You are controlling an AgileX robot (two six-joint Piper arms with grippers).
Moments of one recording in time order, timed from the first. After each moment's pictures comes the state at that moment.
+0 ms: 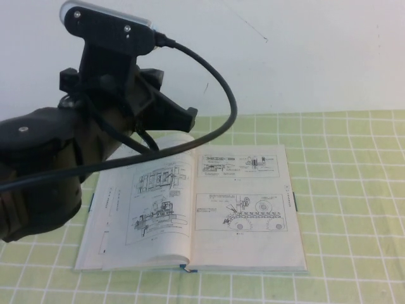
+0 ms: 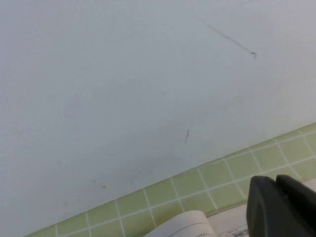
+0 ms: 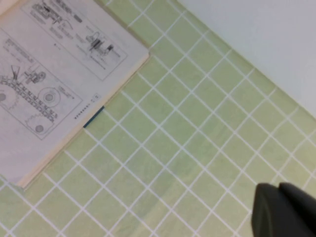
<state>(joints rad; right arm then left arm) 0.05 1.44 -1.58 0.21 1.17 -0.70 -0.68 1.31 -1.02 -1.74 -0.34 1.71</state>
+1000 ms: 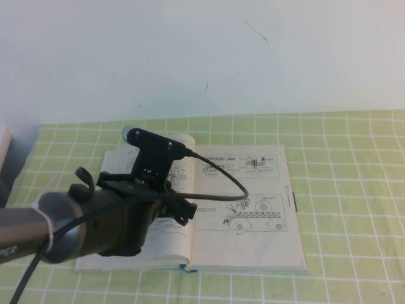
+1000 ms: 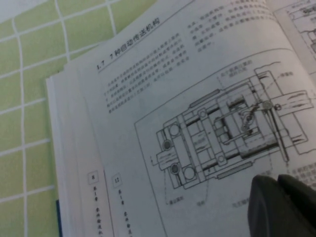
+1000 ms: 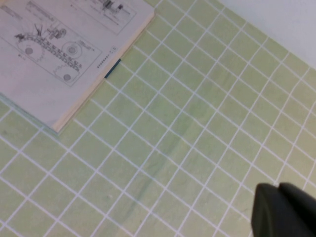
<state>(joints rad) 0.05 0.94 -1.18 0.14 1.18 -0.59 -0.67 1.71 -0.92 -1.75 -0.43 1.58</state>
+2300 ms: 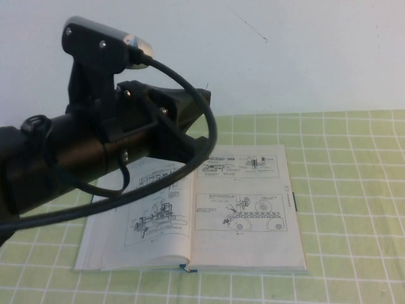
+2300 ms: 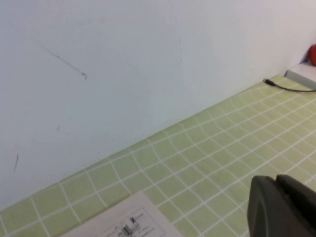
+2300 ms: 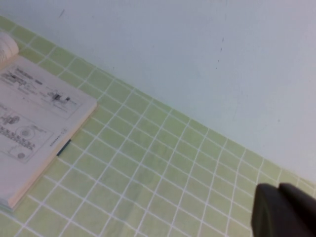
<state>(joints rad) 0.05 0.50 -0.91 0.10 0.91 -0.54 -0.55 1.19 -0.91 -1.72 0.25 1.58</state>
